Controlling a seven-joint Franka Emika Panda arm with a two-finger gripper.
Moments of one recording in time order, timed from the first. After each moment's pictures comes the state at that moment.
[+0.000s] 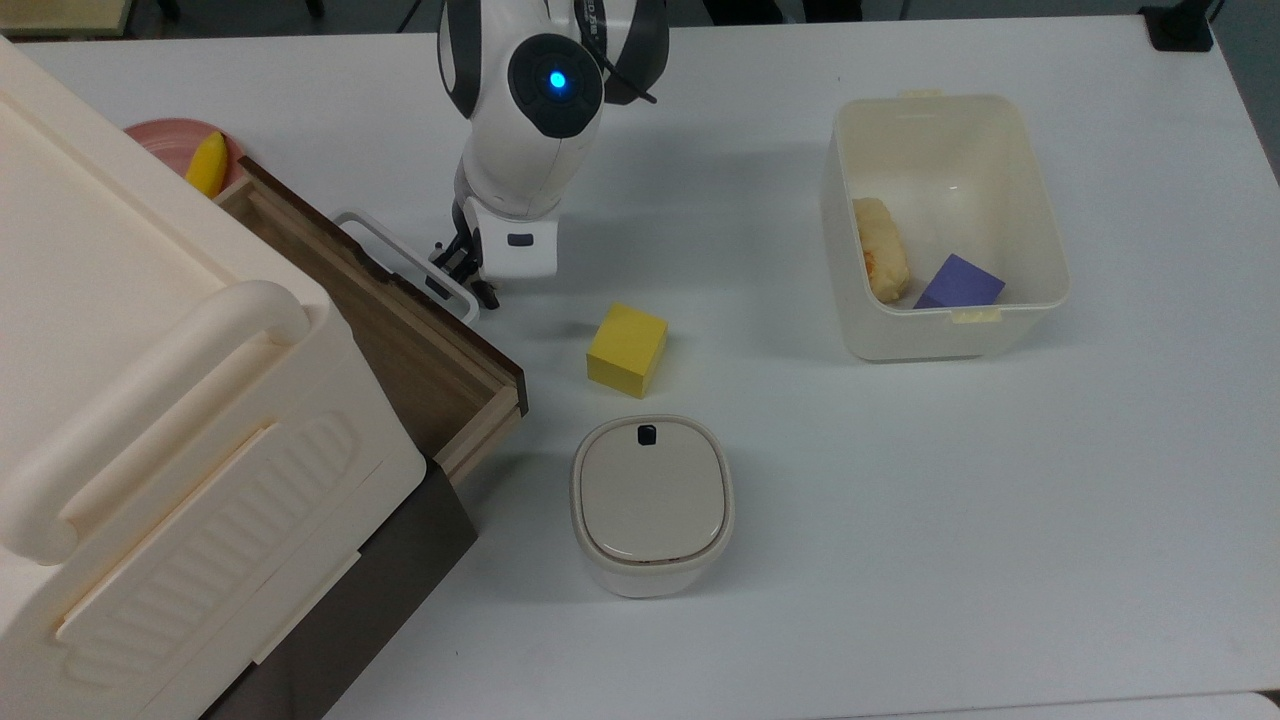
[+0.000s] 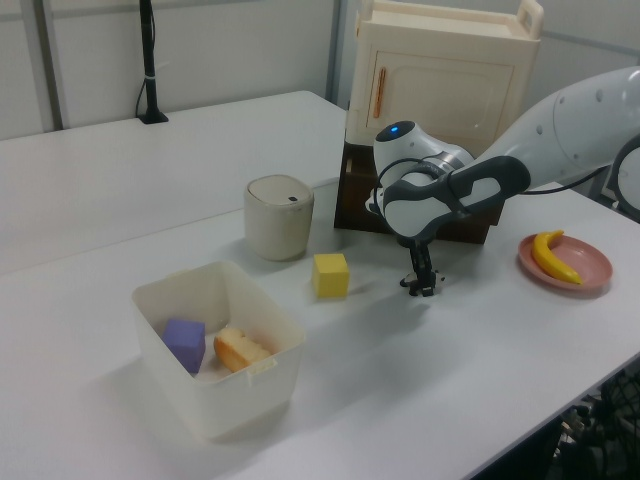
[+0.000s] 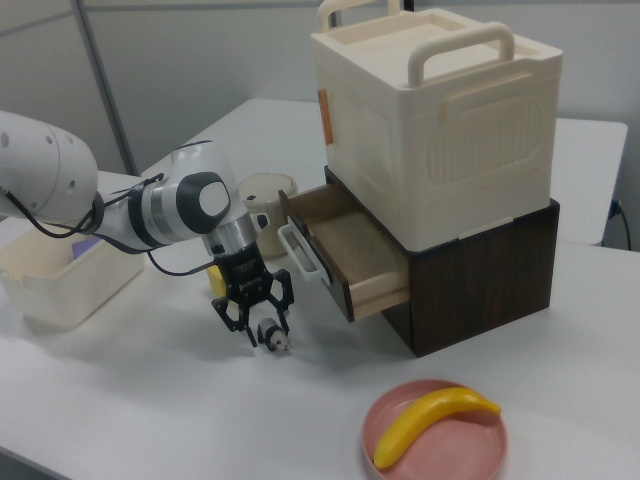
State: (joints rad) arm -0.05 0.32 0.05 -1.94 -0.42 2.10 -0.74
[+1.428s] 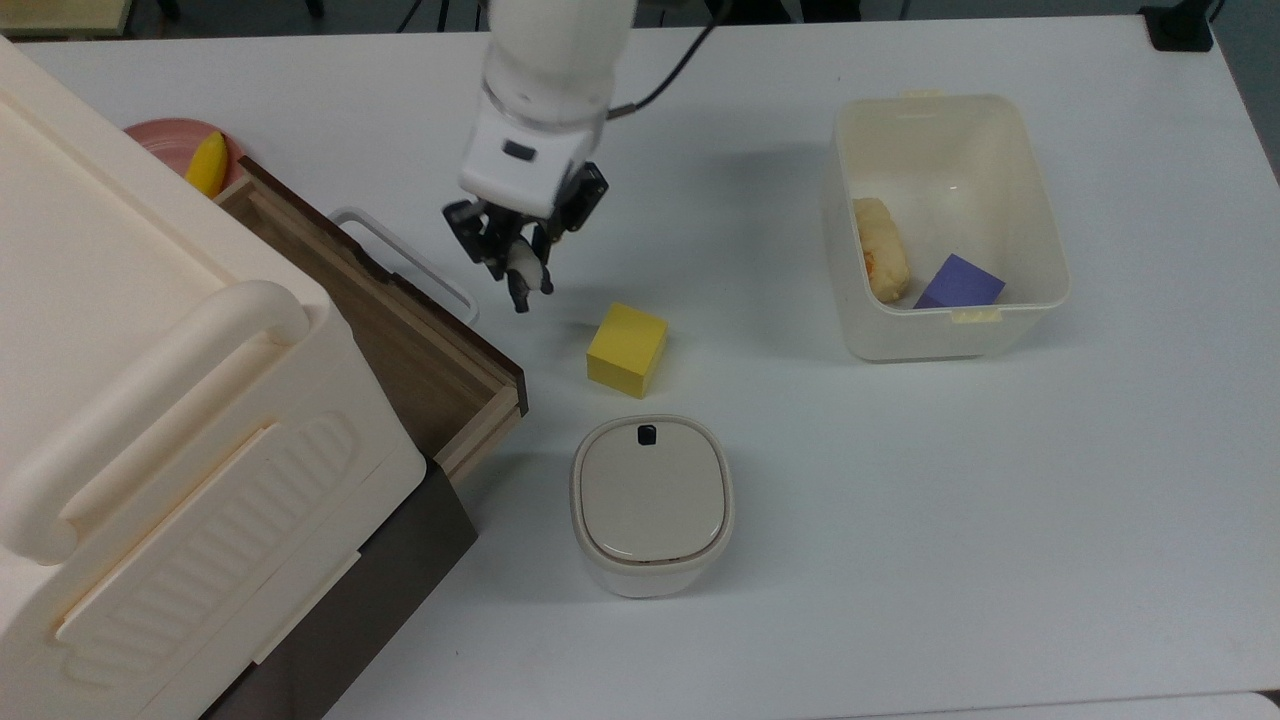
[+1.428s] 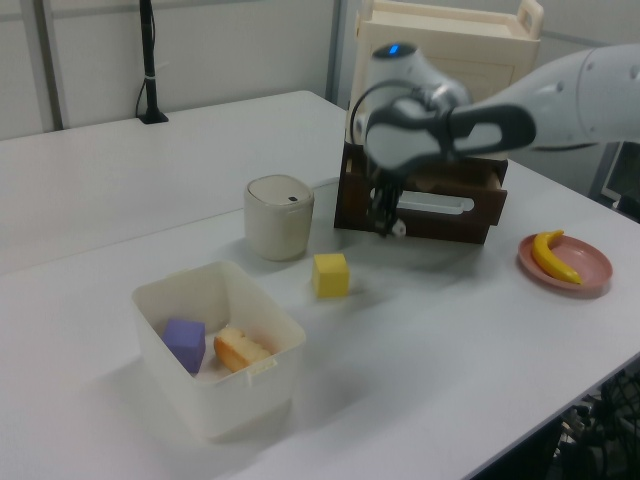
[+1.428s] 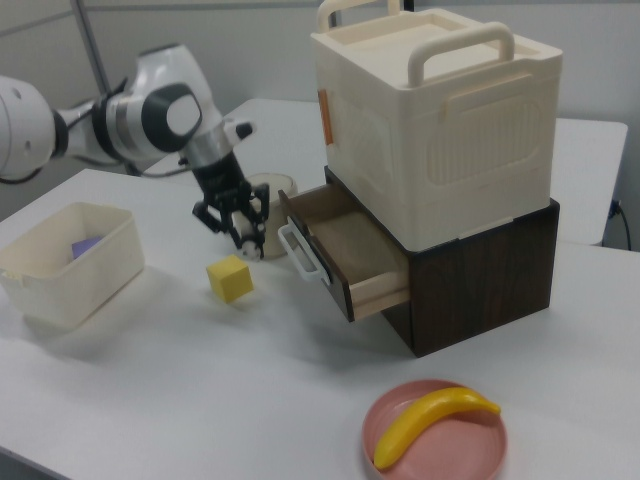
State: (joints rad) arm -0.06 0.24 0.13 -1.72 -0.26 2.02 -0.34
